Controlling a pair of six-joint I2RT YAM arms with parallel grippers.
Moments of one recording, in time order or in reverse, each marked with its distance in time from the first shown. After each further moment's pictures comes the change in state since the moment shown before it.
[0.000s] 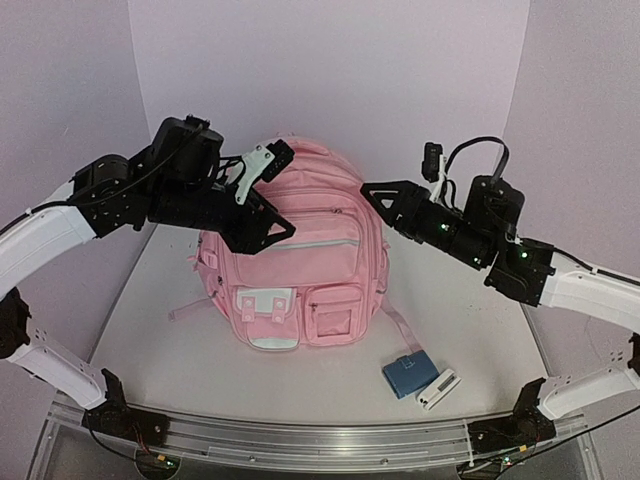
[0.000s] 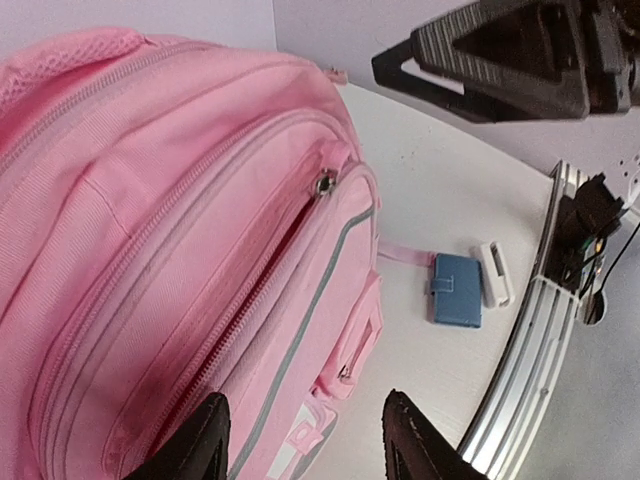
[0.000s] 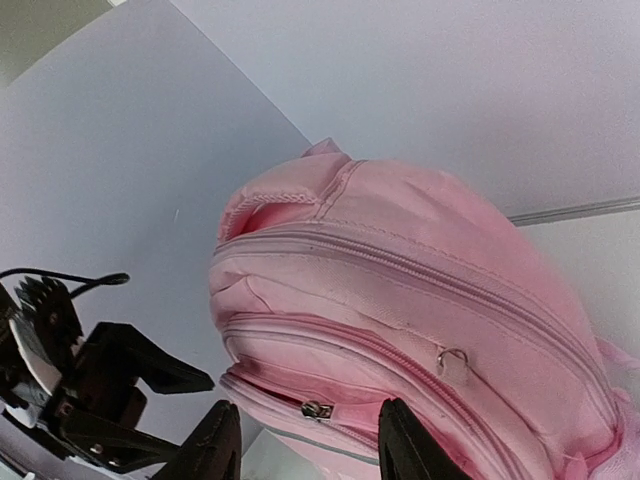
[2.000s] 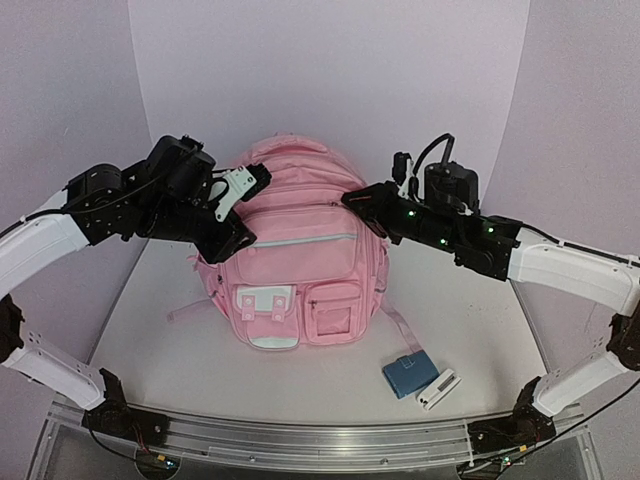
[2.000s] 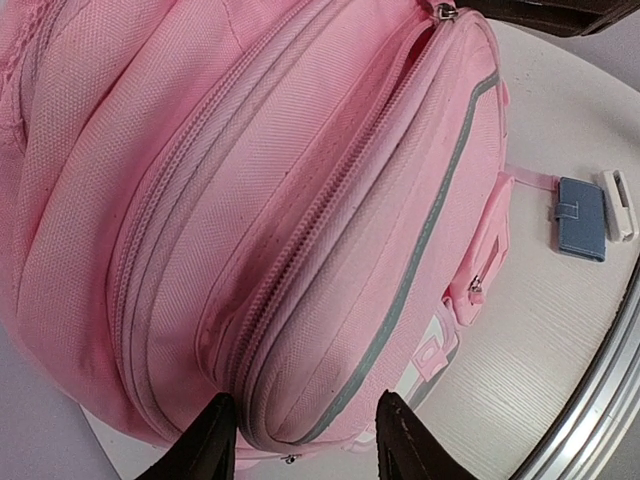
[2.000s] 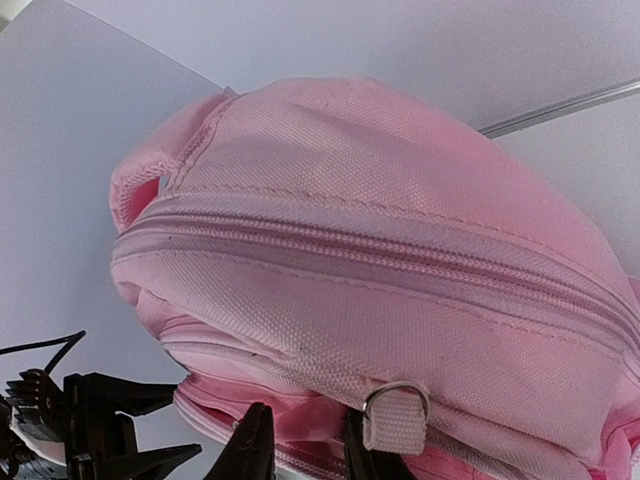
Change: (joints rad) left arm 0.034 -0.059 -0.086 -0.120 -0.243 0.111; right arm -0.036 0.206 0.177 -0.166 -0.016 0.177
